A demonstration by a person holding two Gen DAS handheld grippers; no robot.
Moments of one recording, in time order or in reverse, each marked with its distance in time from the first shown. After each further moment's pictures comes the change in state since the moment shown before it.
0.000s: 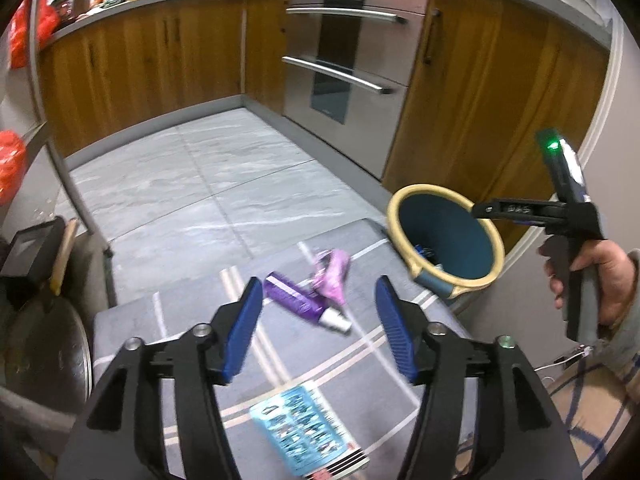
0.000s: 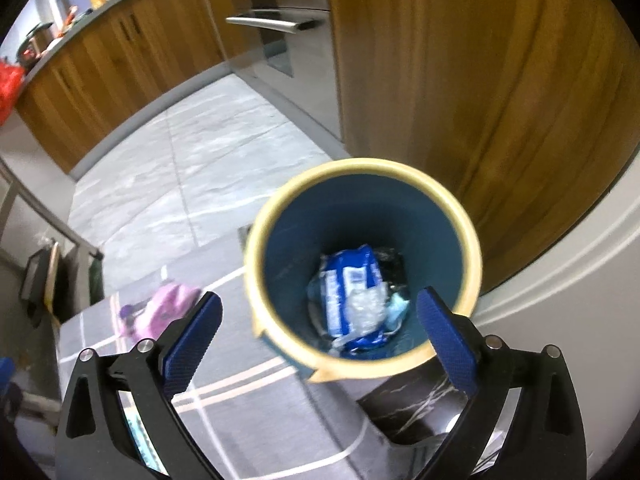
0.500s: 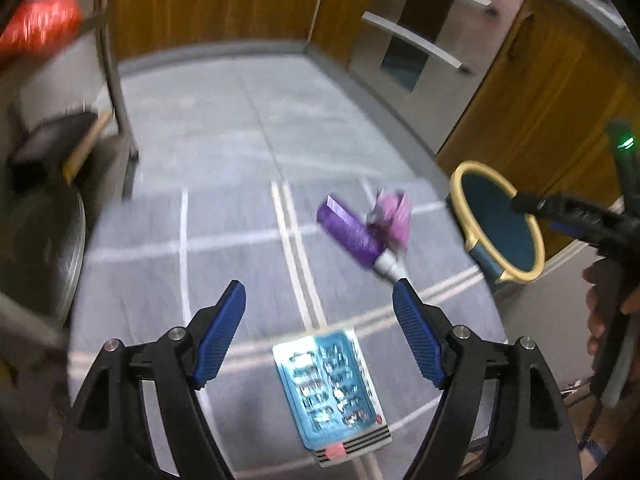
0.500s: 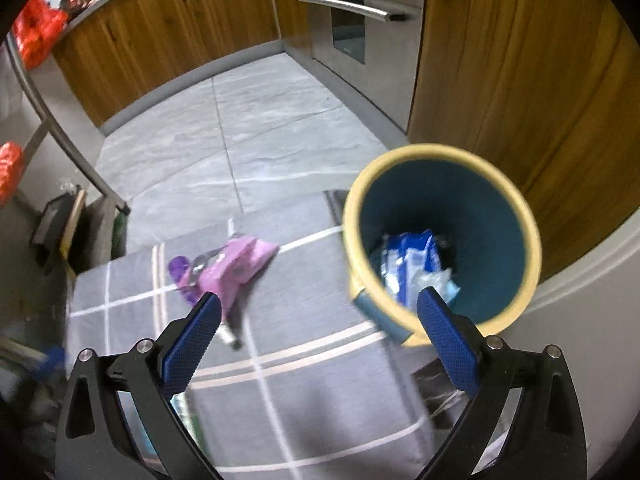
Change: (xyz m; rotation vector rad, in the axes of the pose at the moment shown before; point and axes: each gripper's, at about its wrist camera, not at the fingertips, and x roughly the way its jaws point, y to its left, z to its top) left arm 0.045 0.048 -0.066 -0.273 0.158 0.060; right arm 0.000 0.089 -0.039 -0.125 0.033 0.059
